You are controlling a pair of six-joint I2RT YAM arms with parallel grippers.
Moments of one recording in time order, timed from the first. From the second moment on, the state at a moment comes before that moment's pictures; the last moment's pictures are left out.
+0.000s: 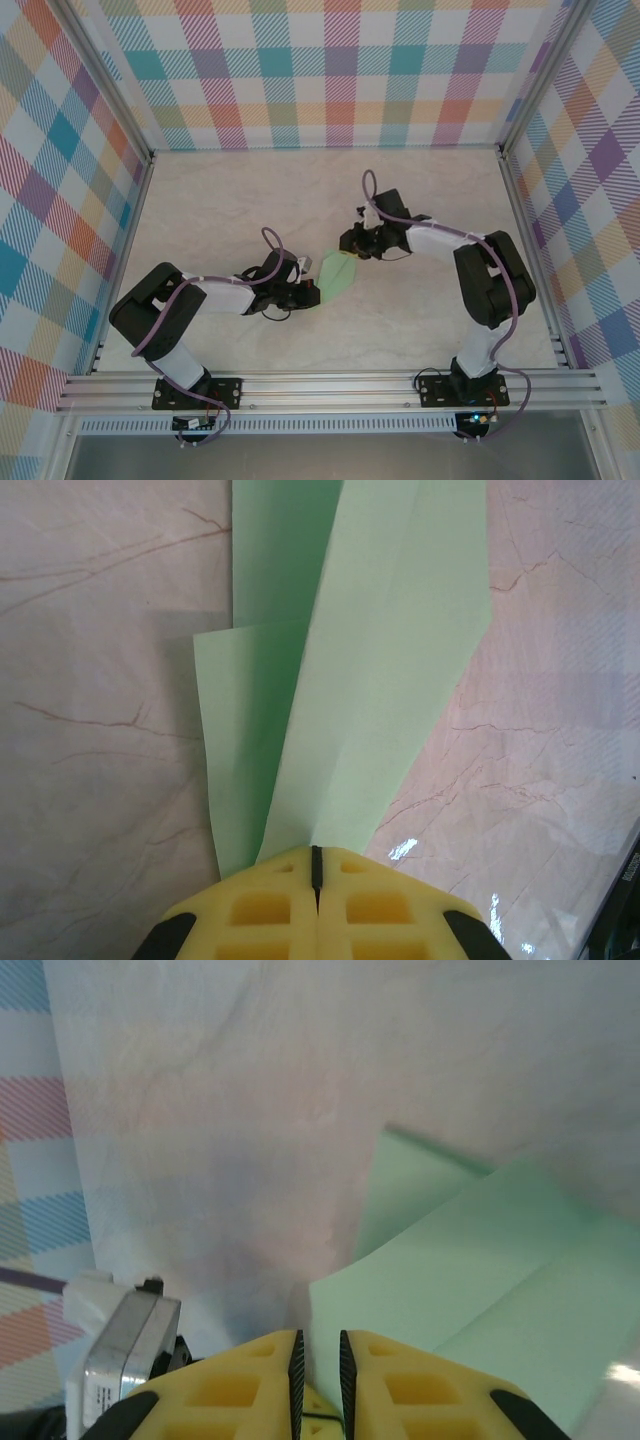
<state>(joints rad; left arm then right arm) -0.67 1.63 0.59 0.16 0.40 -0.74 0.48 1.81 1.07 -0.23 -0.65 0.68</state>
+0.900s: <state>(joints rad) -0.67 1.50 0.64 -0.01 0.39 -0.73 0.52 1.96 1.08 -0.20 -0.63 0.68</state>
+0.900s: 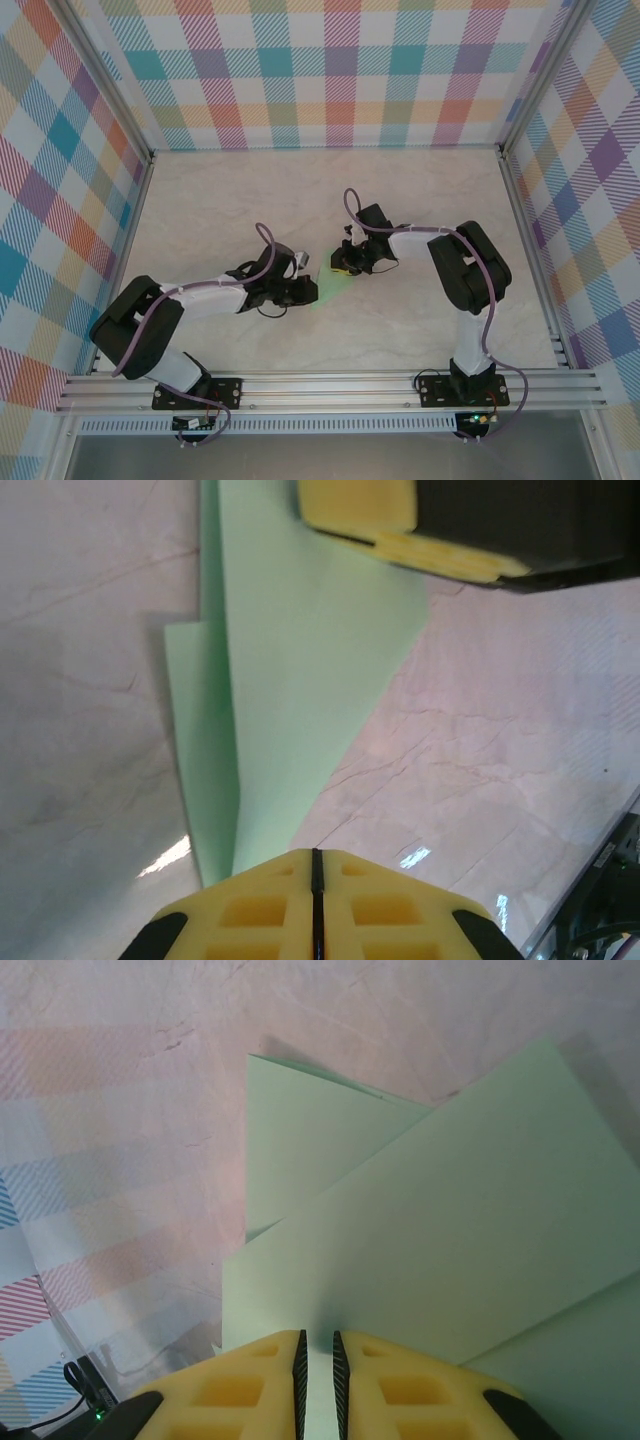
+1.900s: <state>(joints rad) -0.67 1.28 0.55 -0.25 0.36 -0.72 0.52 1.96 1.09 -0.22 -0.63 0.67</state>
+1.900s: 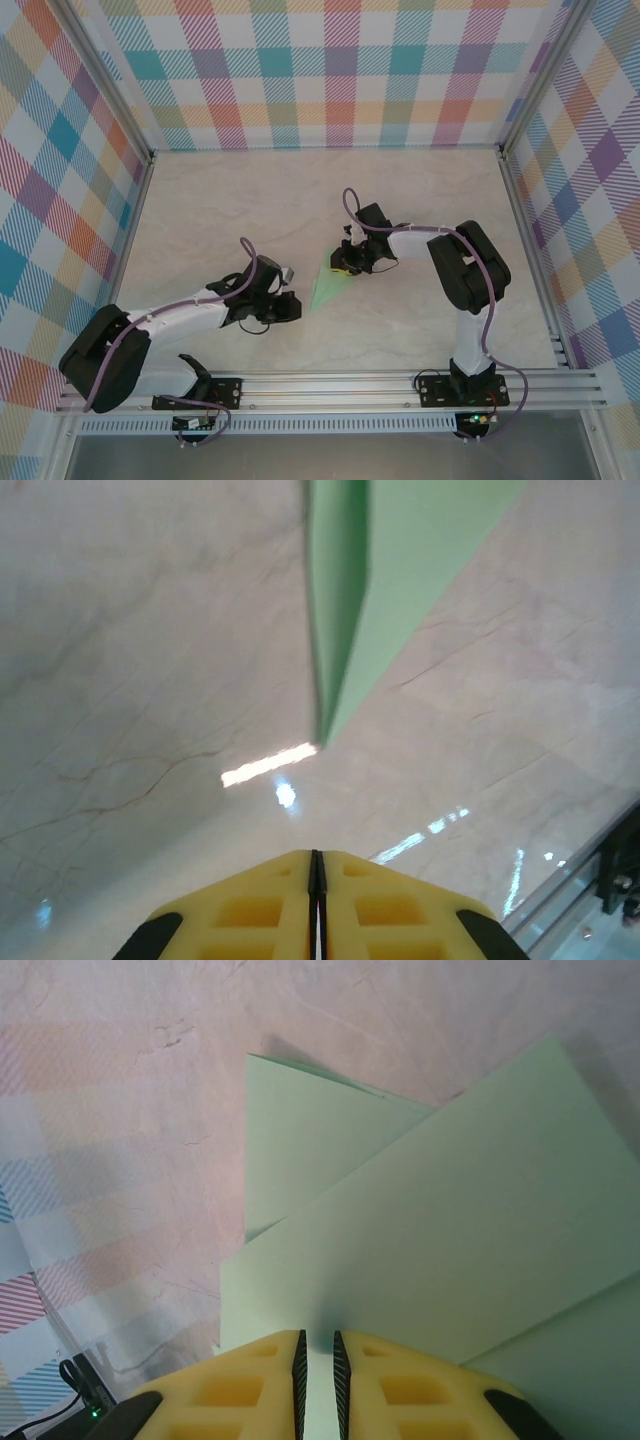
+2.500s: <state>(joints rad) -0.67 1.74 0.82 -0.08 0.43 -0.63 0.52 1.96 1.10 -0.25 -0.62 0.66</state>
